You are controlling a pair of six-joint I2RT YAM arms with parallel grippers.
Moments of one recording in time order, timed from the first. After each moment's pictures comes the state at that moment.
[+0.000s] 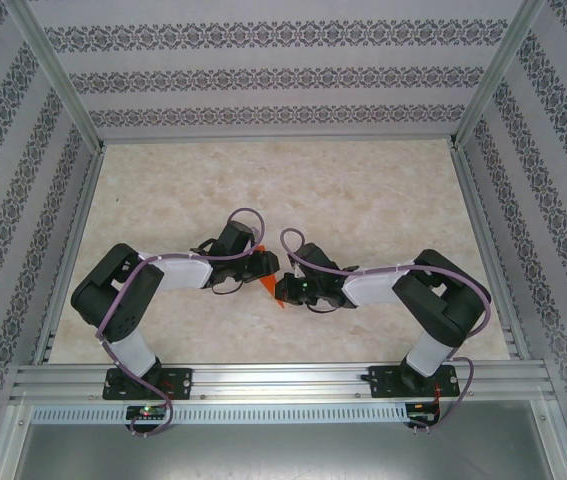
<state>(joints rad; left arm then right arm) -0.62 1.71 0.76 0.09 0.34 -0.89 0.81 1.69 0.64 0.19 -0.35 0.89</state>
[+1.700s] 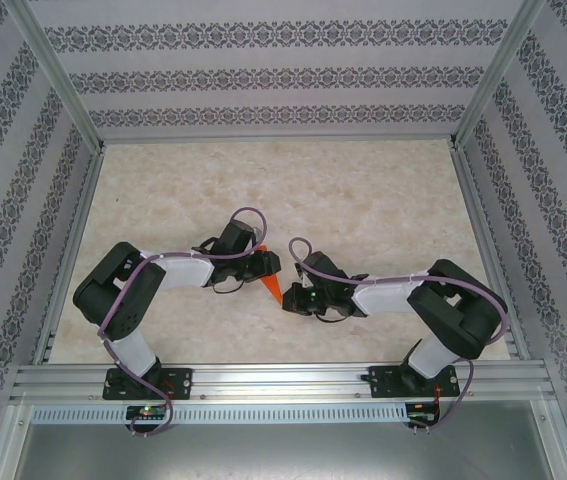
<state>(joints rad) -0.62 1.73 0.78 0.08 0.36 -0.87 0.83 1.57 0.55 0.12 -0.35 0.90</state>
